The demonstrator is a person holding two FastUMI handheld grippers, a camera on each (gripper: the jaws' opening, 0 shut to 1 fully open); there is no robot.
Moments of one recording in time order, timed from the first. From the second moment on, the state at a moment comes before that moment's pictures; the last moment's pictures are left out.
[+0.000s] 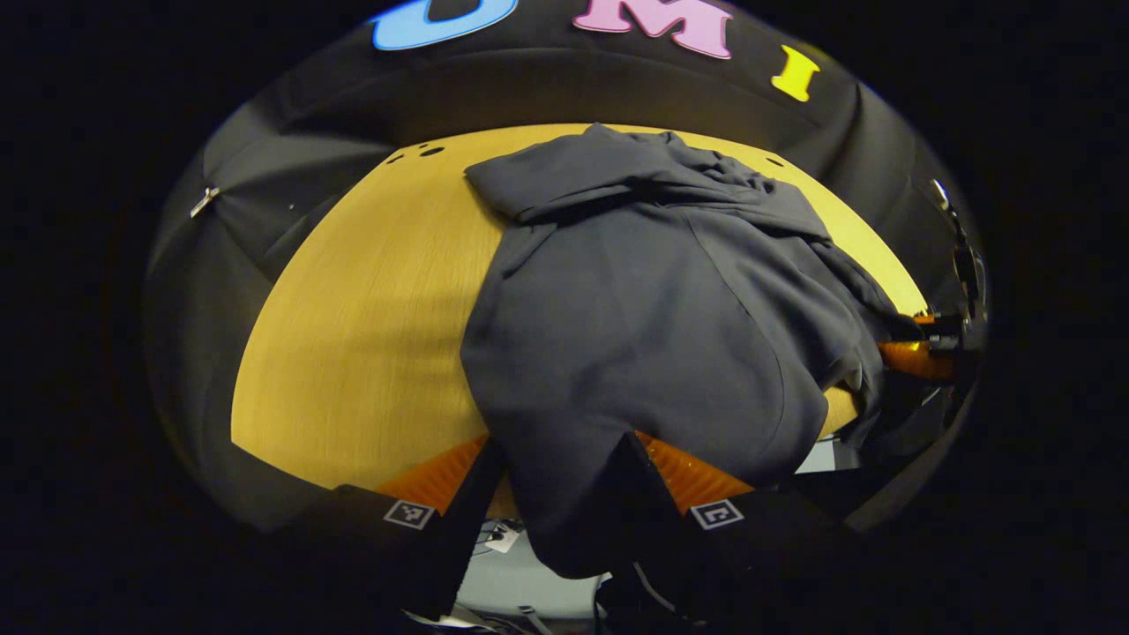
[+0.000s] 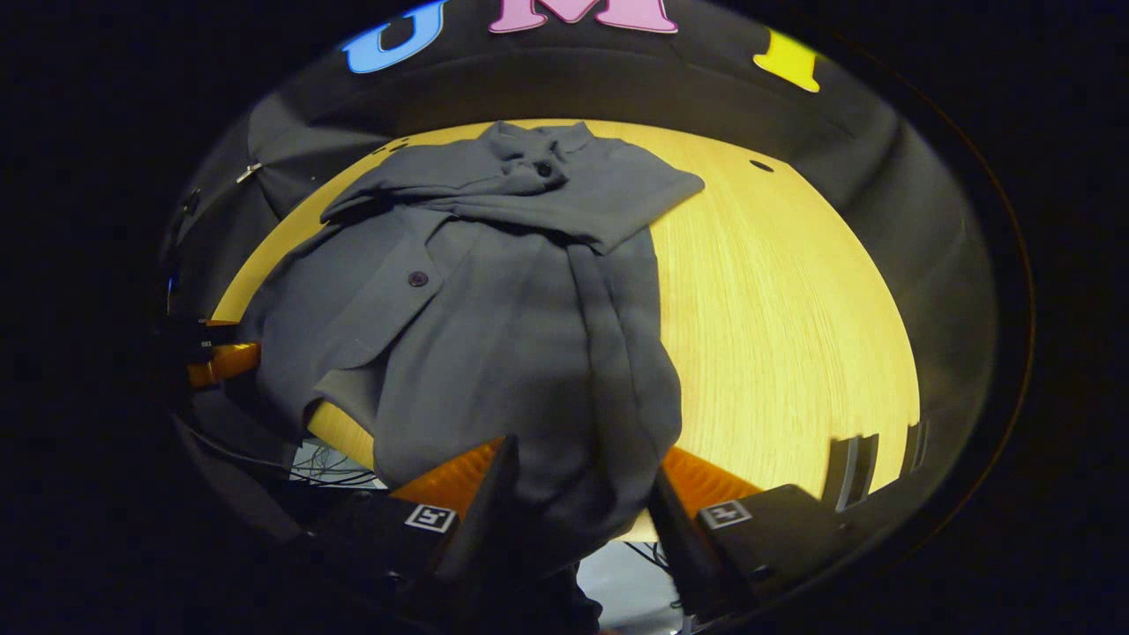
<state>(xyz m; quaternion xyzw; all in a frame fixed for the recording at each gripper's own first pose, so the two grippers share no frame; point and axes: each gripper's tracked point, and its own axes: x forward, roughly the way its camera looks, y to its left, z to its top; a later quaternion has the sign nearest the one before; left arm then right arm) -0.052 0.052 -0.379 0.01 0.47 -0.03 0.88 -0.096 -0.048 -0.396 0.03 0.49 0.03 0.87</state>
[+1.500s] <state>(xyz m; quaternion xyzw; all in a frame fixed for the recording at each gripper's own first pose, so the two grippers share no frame) 0.231 0.066 -0.173 -0.08 0.25 -0.05 0.96 0.182 -0.105 -0.212 0.13 0.25 0.04 0.96</state>
